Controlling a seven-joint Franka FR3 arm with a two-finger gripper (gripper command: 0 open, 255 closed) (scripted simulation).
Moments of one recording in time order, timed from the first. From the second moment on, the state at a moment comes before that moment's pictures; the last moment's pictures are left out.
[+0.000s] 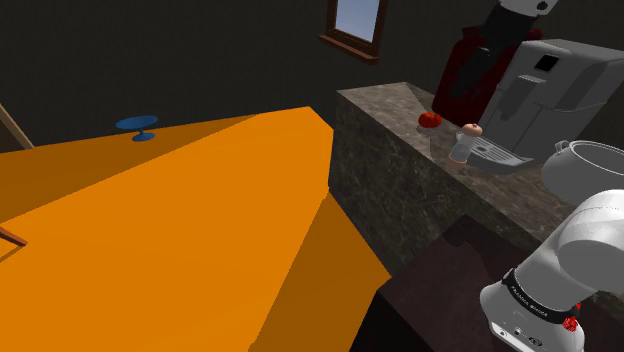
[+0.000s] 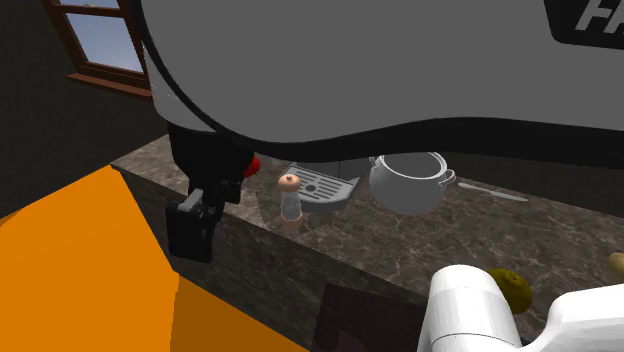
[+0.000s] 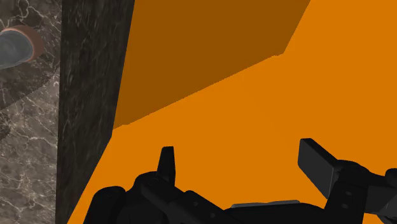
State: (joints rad) arm 0.00 -0.79 0.01 -2.28 0.00 1.70 -0.13
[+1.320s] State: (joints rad) arm -0.10 -0.55 -0.36 -2.34 -0.13 1.94 -0.48
